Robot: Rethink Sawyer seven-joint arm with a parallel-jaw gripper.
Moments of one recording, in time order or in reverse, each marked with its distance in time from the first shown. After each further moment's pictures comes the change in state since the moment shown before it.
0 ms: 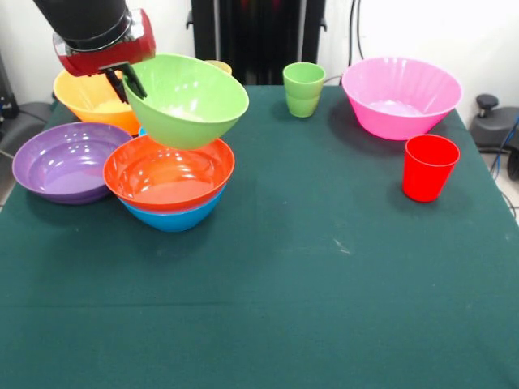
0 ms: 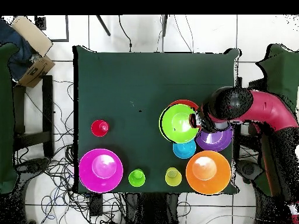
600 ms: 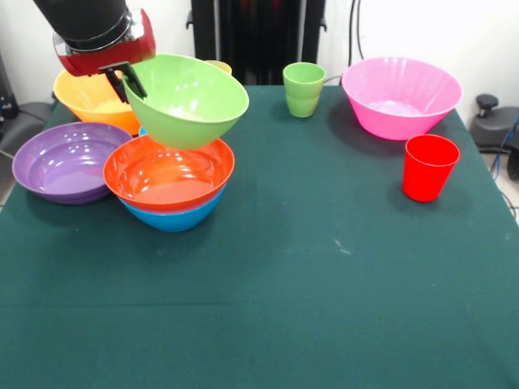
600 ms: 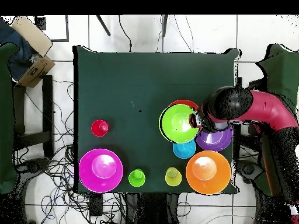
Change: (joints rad) arm 0.000 0.000 0.001 0.000 0.000 0.000 0.000
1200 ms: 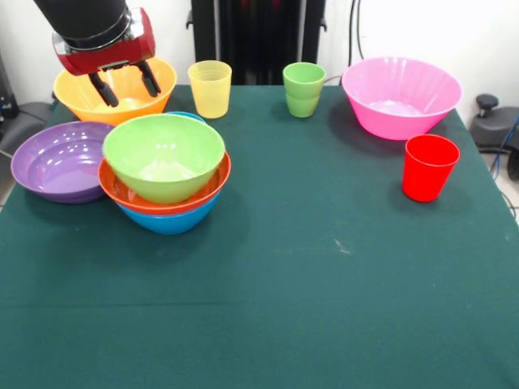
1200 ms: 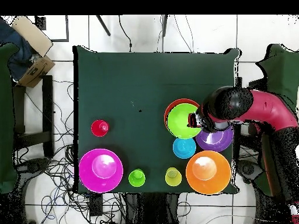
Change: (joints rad) arm 0.000 -0.004 0.002 -0.001 0.000 0.000 0.000
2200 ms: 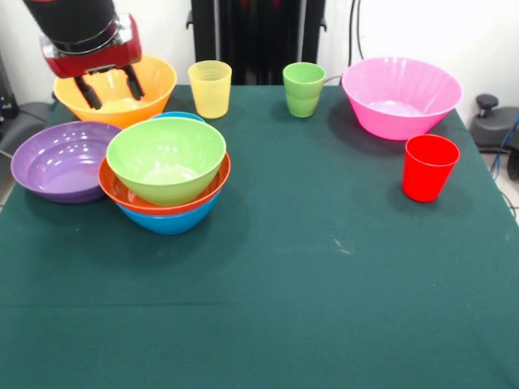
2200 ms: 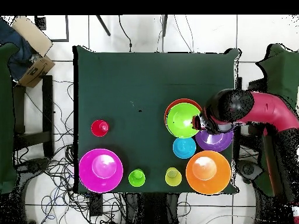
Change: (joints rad) arm -0.017 0.004 0.004 -0.005 -0.077 0.000 -0.029
